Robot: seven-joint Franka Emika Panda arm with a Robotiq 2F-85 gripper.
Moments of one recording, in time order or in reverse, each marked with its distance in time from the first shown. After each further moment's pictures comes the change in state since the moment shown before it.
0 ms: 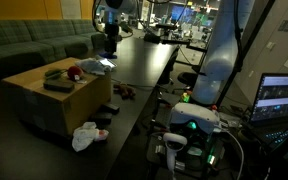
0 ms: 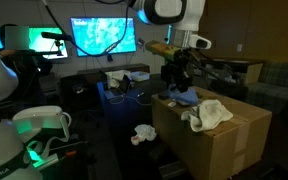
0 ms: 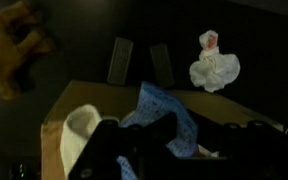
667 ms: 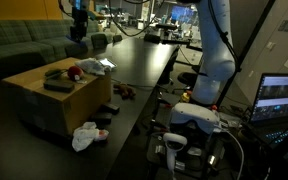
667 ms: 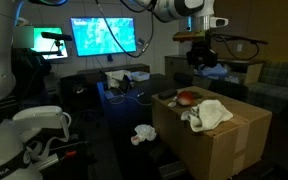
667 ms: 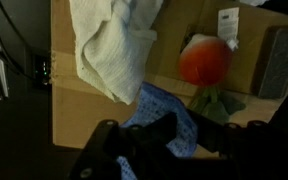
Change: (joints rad) arm 0.077 0.337 0.052 0.567 -0.166 0.025 0.137
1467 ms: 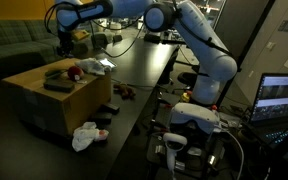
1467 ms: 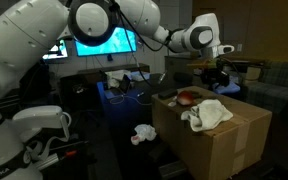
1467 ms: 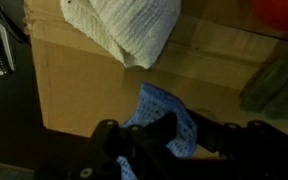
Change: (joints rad) arm 0.082 0.446 -0.053 0.442 -0.137 0.089 0.116
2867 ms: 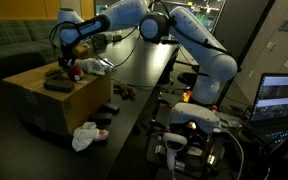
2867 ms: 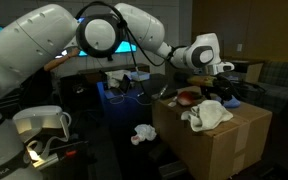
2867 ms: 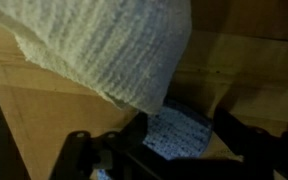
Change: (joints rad) arm 0.005 0.118 -0.029 0.014 0.000 0.083 0.126
